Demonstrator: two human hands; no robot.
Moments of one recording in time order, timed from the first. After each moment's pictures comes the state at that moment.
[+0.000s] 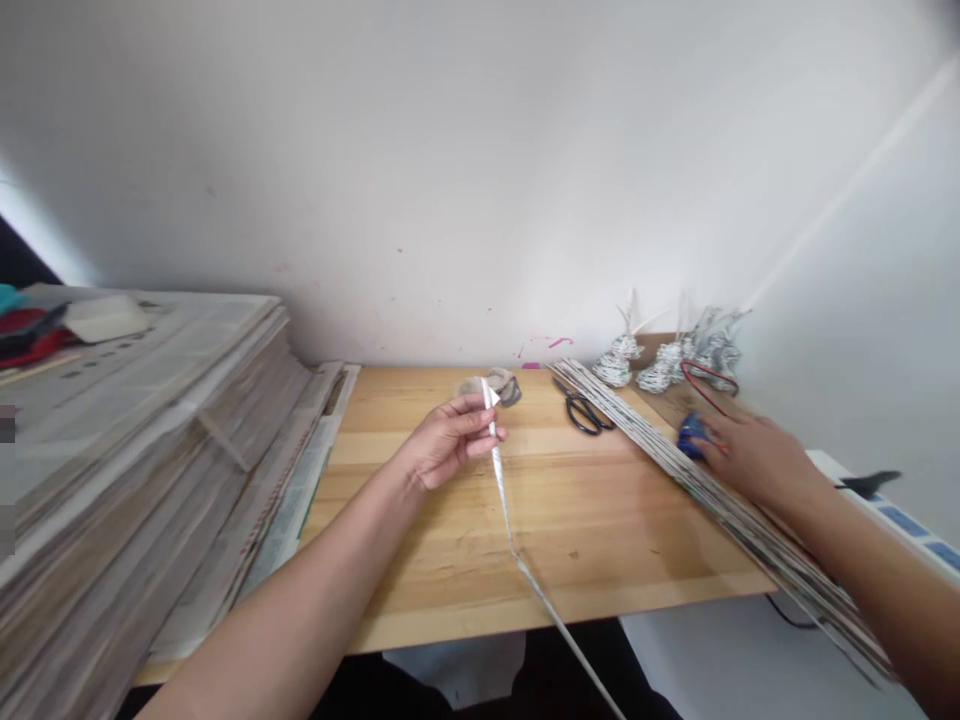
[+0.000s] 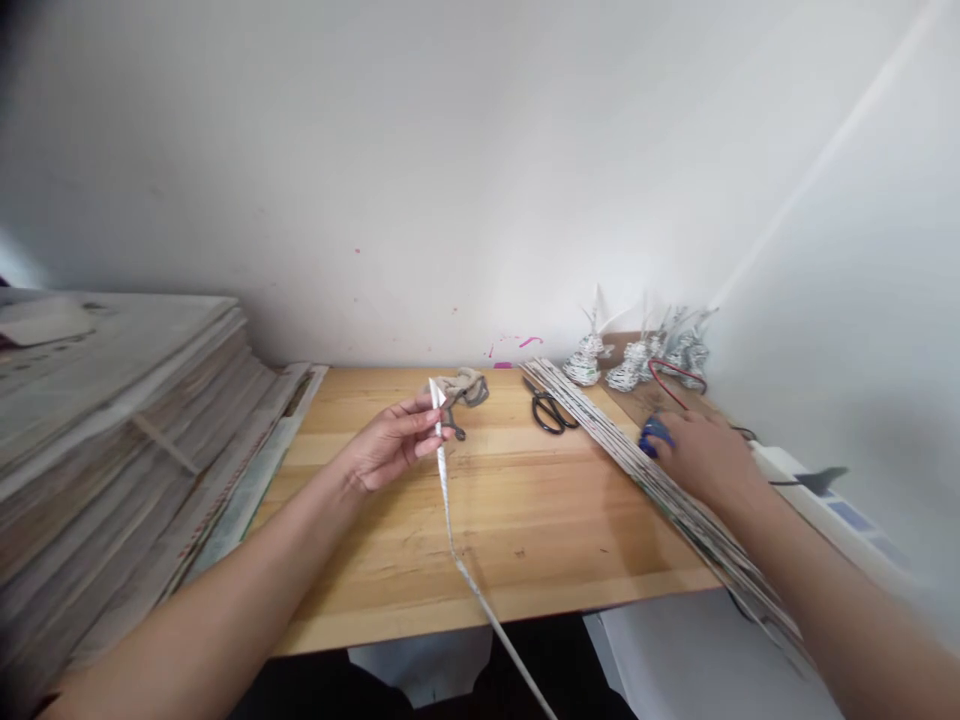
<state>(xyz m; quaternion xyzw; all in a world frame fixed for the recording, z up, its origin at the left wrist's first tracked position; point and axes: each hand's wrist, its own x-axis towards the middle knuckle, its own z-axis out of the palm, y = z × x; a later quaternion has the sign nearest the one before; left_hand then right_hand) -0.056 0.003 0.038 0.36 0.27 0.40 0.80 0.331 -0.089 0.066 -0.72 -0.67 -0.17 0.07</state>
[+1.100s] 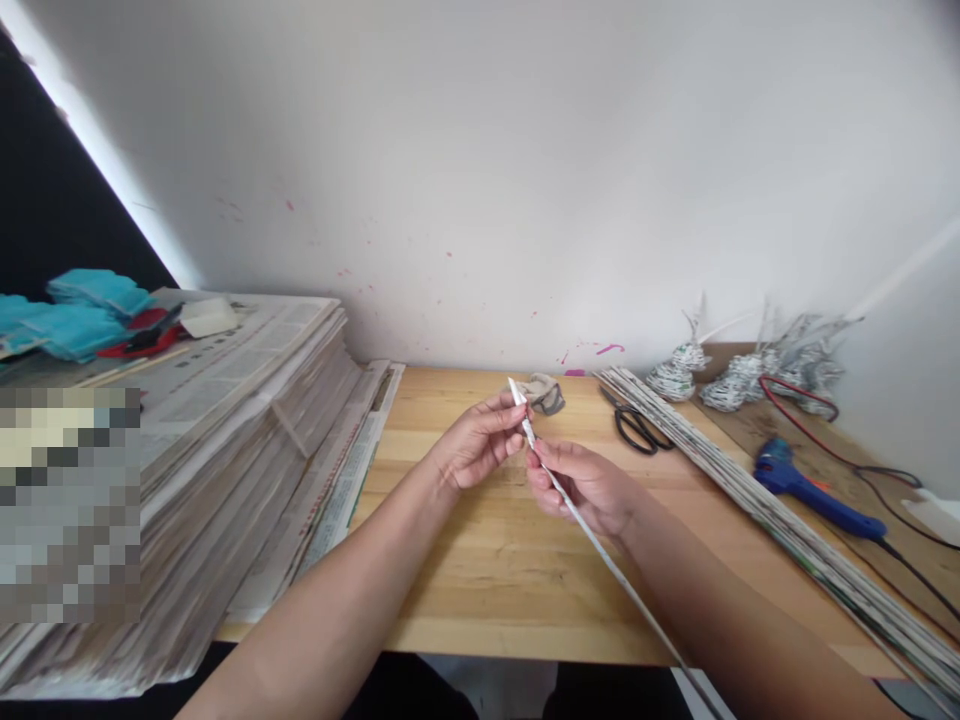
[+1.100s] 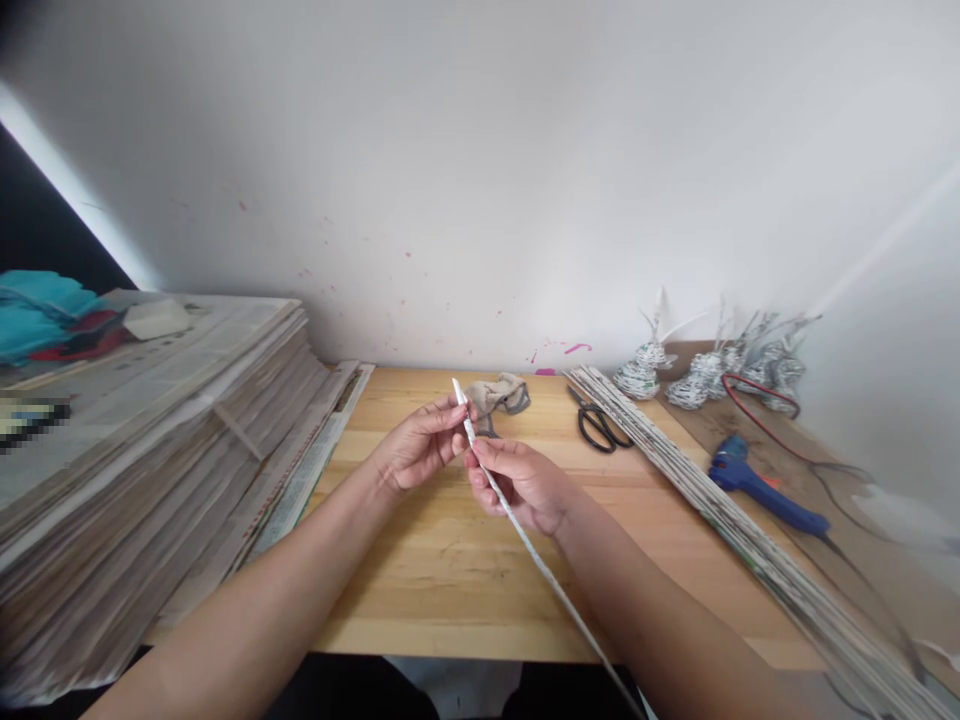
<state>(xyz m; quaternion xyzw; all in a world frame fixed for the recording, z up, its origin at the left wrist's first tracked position) -0.065 0.015 0.033 0.35 0.16 0.43 0.82 0.097 -0.039 0.035 -0.33 -0.37 0.79 0.35</state>
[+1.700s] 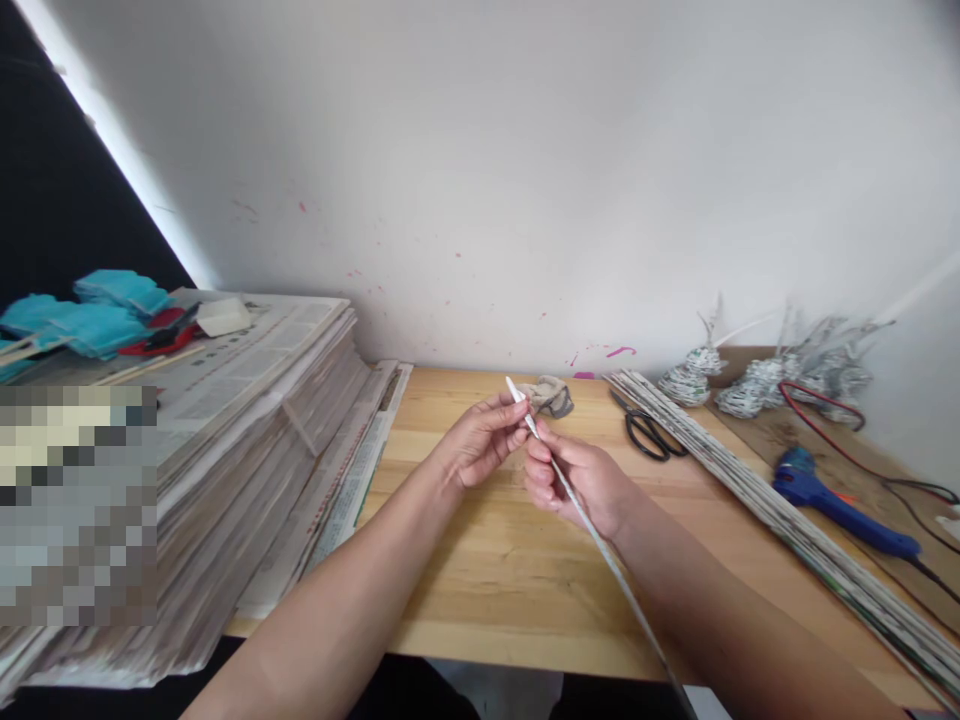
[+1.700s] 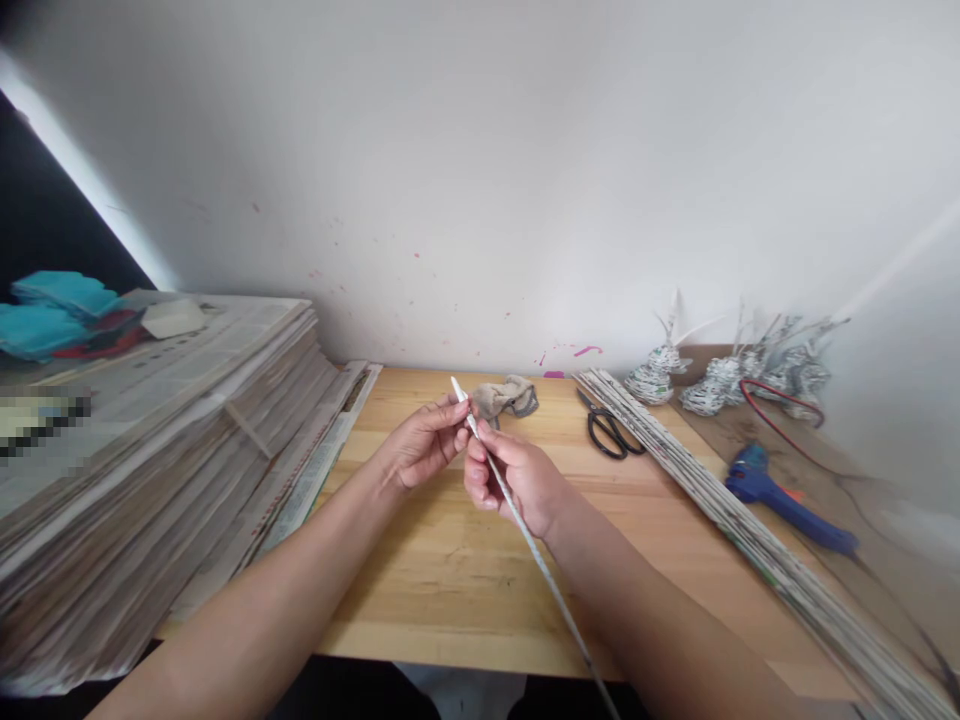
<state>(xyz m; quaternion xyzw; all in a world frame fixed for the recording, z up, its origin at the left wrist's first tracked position) -0.068 0.019 0.034 0.33 0.18 0.45 0.81 0.079 -0.032 0.043 -0.30 -0.36 0.80 0.37</state>
